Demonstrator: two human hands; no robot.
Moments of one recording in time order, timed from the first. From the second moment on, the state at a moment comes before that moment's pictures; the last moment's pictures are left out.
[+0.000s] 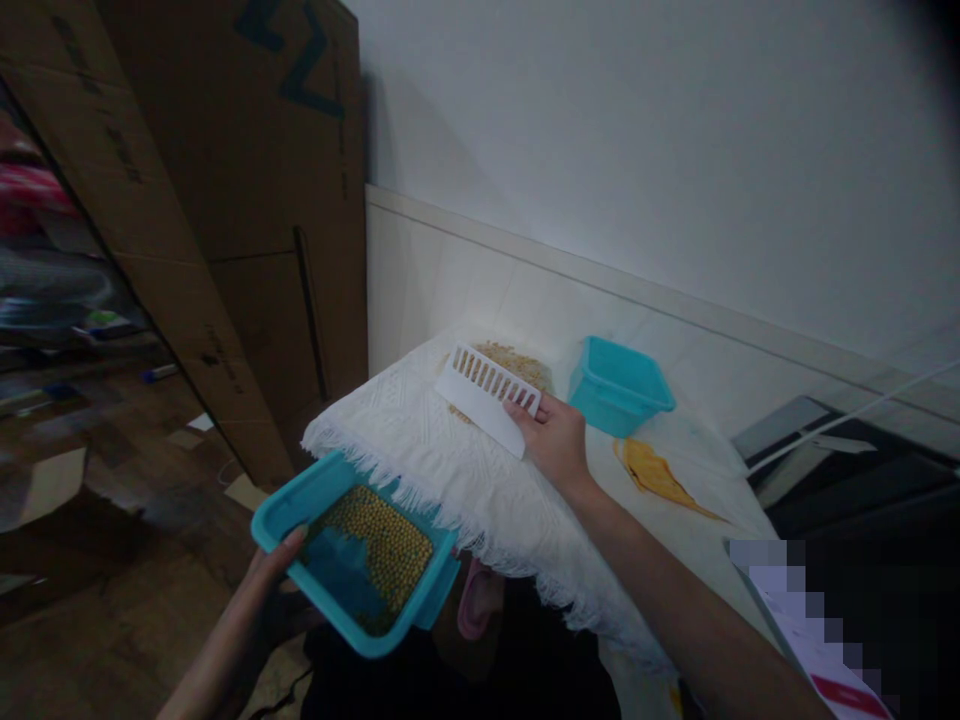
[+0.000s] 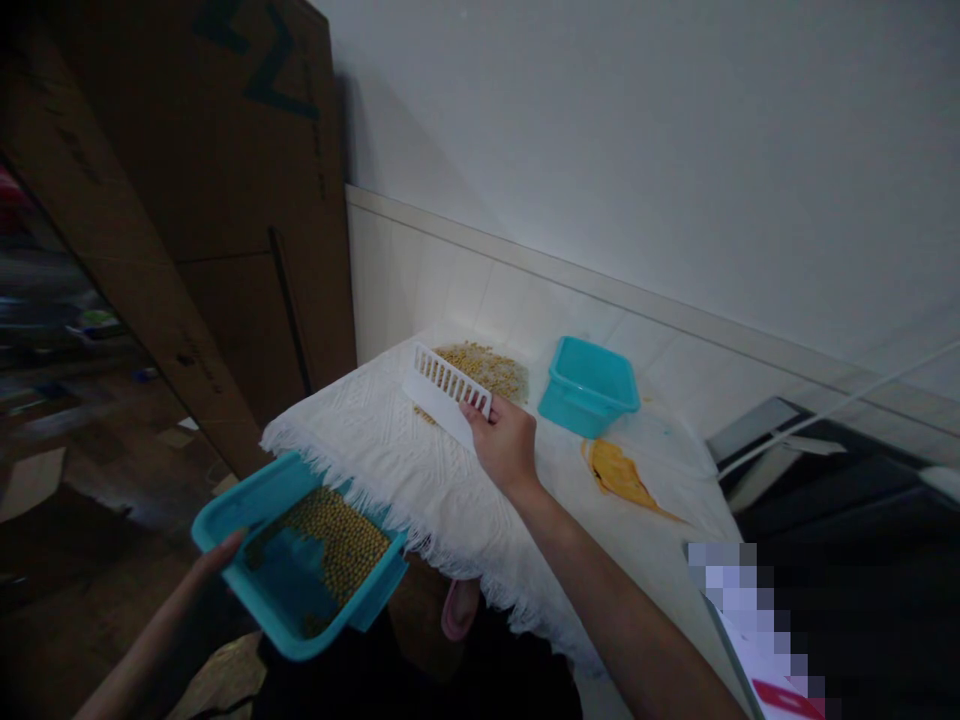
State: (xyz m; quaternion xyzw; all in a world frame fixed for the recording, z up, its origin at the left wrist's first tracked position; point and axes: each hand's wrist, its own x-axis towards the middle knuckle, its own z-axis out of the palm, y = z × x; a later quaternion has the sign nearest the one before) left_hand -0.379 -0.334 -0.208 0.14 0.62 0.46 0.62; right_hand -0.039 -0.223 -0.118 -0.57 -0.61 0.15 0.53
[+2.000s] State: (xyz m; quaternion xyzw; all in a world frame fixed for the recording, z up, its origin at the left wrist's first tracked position) left_hand -0.384 -0.334 -0.221 0.13 0.61 0.44 0.65; right_hand -0.062 -0.250 -0.125 -0.56 -0.55 0.21 0.58
